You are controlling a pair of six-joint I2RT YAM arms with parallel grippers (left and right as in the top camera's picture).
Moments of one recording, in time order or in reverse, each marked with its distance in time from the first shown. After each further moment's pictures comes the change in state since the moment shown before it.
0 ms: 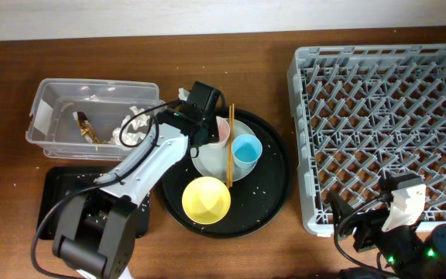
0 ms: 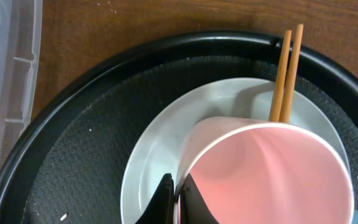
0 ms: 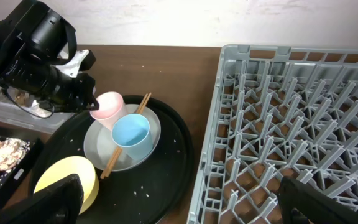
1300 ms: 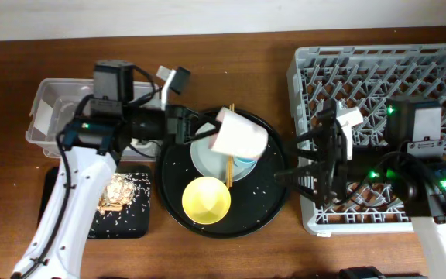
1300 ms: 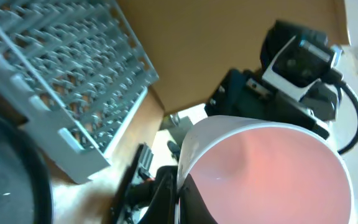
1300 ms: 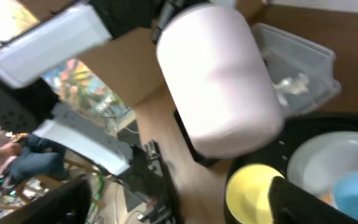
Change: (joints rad) left arm 0.299 -0.373 0.000 -0.015 1.500 0.247; right arm -0.002 0.690 0.317 -0.058 -1.028 -0.298
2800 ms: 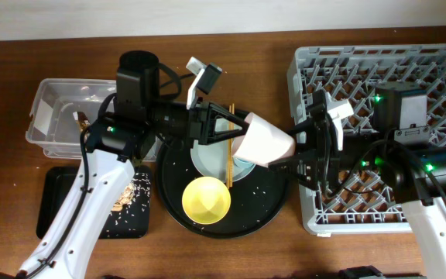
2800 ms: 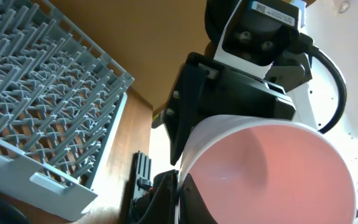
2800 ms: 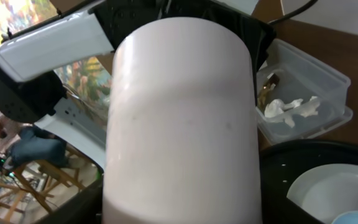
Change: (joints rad) left arm -0.147 0.000 0.000 0.339 0.021 -0.095; right arm 0.046 0.065 0.001 0.121 -0.049 -0.036
